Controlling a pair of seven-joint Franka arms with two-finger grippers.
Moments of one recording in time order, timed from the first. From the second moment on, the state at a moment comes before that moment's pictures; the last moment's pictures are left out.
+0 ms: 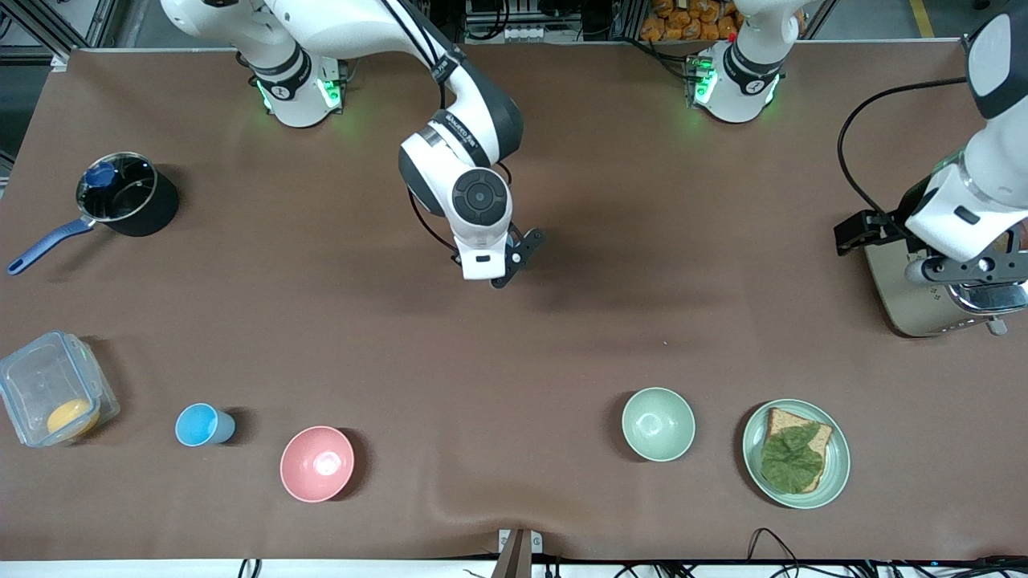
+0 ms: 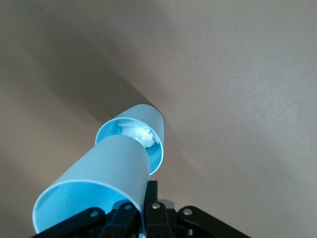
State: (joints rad) left arm 0.32 0.09 -0.46 -1.60 0.10 1.62 -0.14; right arm 0.80 0.61 -0.07 -1.46 0.16 1.80 -0.19
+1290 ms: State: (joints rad) left arm 0.02 0.00 -0.06 -1.60 0.03 1.57 0.02; right arm 0.79 0.63 -0.10 -1.44 0.16 1.83 -0.14
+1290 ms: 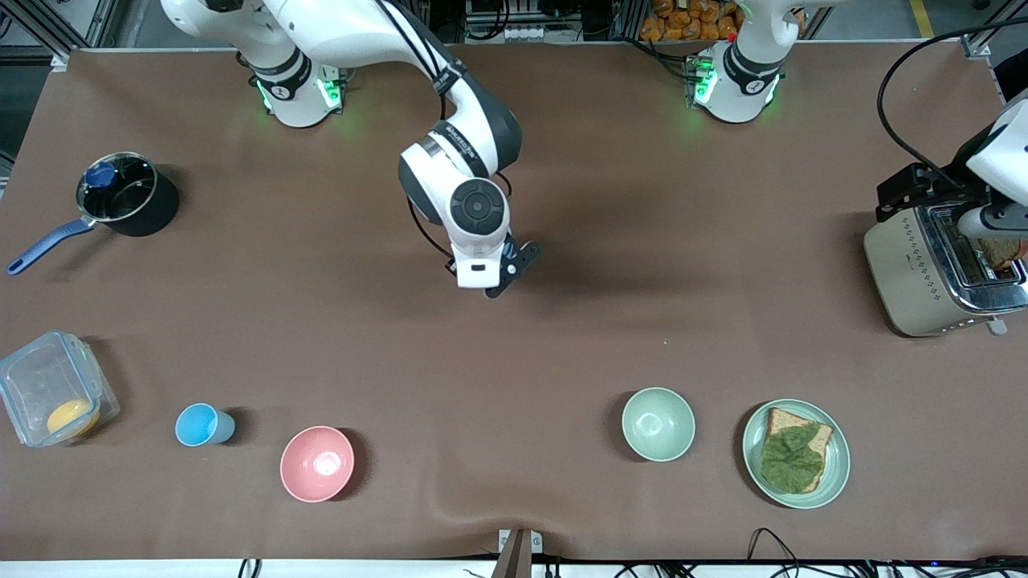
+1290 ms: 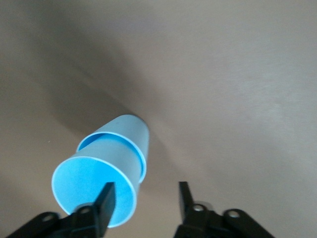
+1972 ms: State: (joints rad) left arm -0.04 -0.02 0.00 -1.60 0.03 1.56 0.03; right arm 0.38 0.45 -0.12 -1.43 0.16 1.65 -0.15
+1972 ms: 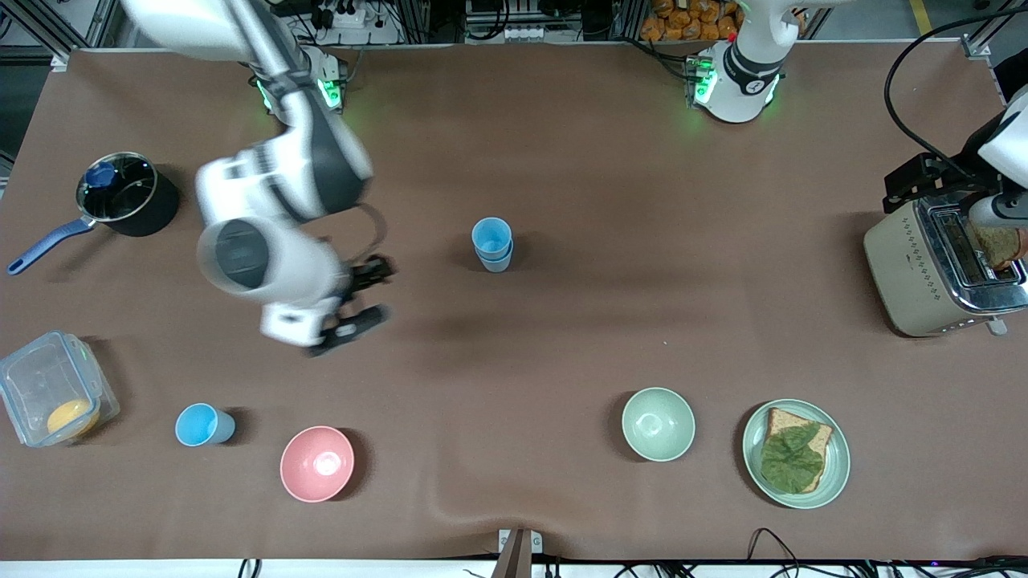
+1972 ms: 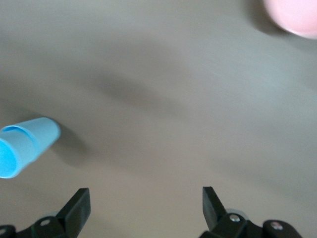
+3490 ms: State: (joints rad) left arm -0.04 -0.04 0.01 -1.57 0.03 1.49 0.03; right arm -0.04 -0.06 -0.05 -1.66 0.04 1.50 0.06
